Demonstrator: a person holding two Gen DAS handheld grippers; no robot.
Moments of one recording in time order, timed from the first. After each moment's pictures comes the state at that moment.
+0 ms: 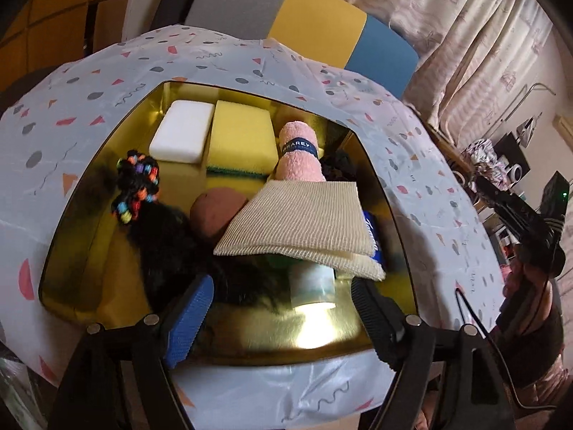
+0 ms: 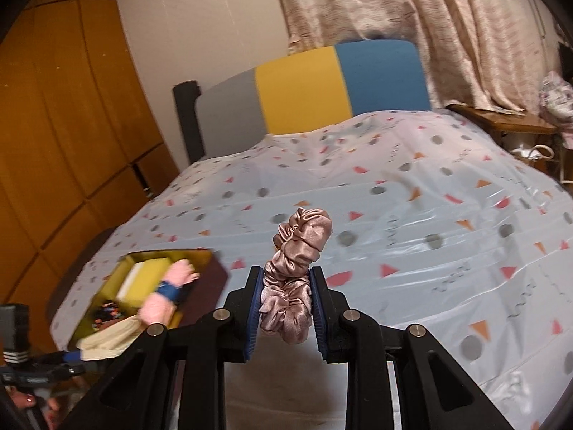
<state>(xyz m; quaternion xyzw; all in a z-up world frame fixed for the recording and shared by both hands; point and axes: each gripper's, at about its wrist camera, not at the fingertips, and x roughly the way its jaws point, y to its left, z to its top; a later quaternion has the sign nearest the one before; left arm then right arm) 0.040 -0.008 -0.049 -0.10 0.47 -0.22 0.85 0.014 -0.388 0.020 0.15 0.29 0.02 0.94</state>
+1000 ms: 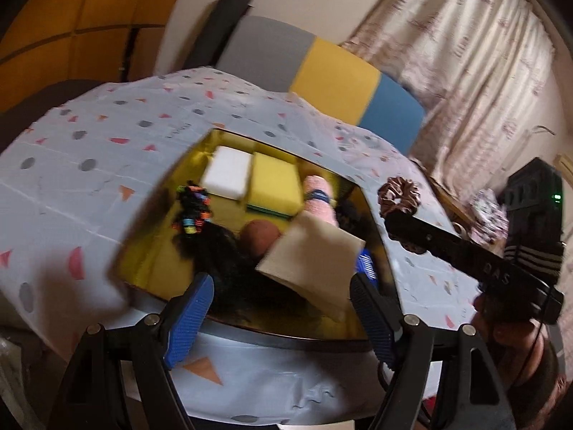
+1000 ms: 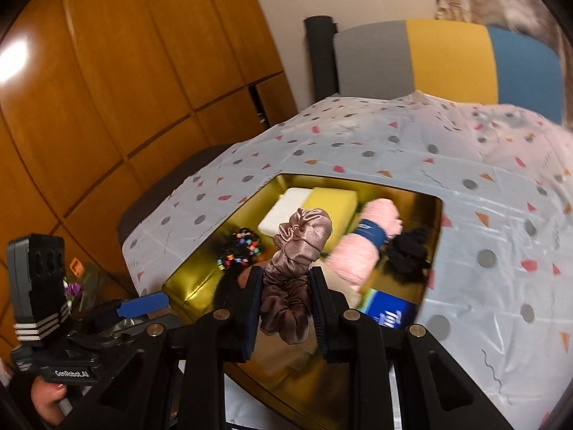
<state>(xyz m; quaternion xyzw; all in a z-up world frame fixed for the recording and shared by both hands) -0.001 0.038 -0.017 -0.15 0.39 -0.16 0.89 0.030 -0.174 0.019 0.07 0.36 0.23 0.90</state>
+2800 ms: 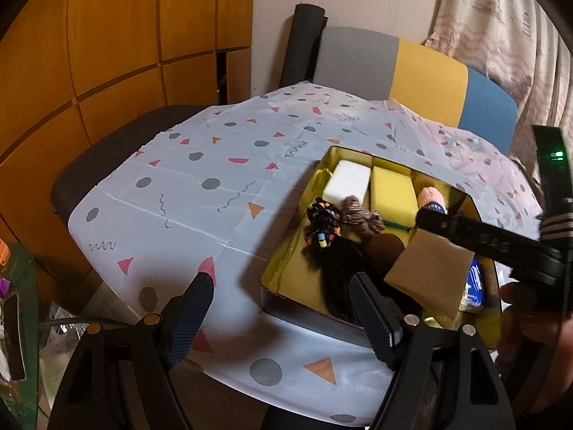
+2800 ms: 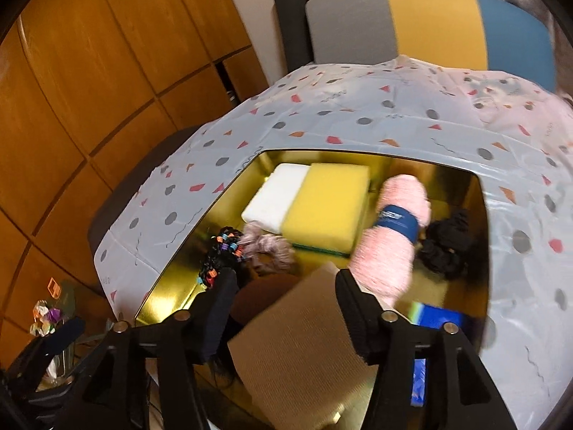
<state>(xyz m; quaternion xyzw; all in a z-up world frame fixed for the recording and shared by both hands) -0.007 0.061 -0.008 -0.05 0.40 0.05 0.92 0.080 -0.133 -0.016 0.10 0.42 0.17 0.89</state>
